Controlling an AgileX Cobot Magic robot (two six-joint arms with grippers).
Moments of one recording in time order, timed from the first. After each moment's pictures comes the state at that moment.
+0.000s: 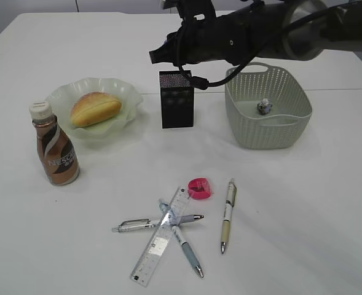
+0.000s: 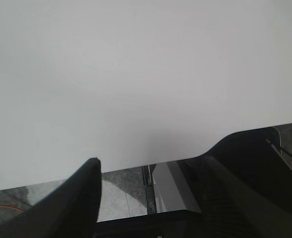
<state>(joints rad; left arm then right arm) -0.13 0.91 -0.78 -0.06 1.24 -0.06 0.44 2.19 -1.80 -0.13 0.15 0.07</state>
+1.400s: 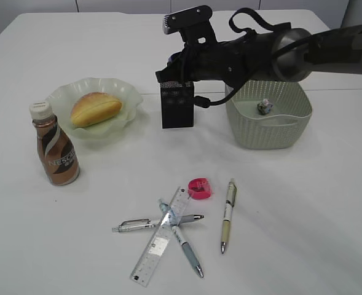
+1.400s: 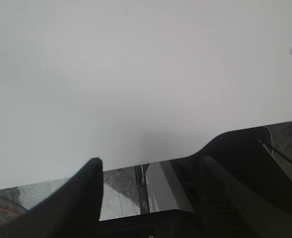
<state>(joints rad) -0.13 0.91 -0.78 -0.08 1.24 -0.06 0.41 2.29 -1.80 -0.18 0.05 0.07</state>
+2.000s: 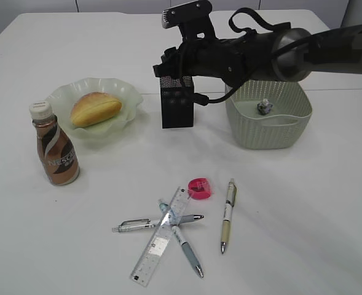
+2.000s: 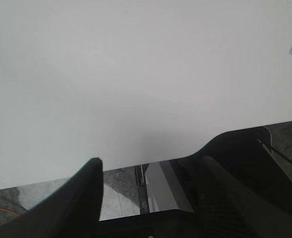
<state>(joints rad) -0.13 0.91 -0.78 -0.08 1.24 -0.06 0.41 2.29 -1.80 -0.18 -0.02 0.07</state>
